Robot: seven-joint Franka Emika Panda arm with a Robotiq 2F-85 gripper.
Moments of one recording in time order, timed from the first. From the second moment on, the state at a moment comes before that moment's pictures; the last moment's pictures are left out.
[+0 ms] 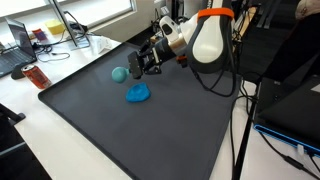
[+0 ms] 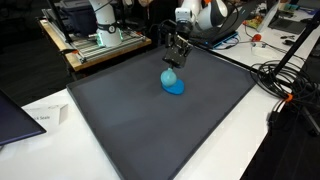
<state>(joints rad) 0.65 0.87 -0.16 -1.65 2.03 4.21 -1.39</state>
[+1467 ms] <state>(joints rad) 0.50 1.01 -0.26 -1.24 2.51 4.21 -1.93</state>
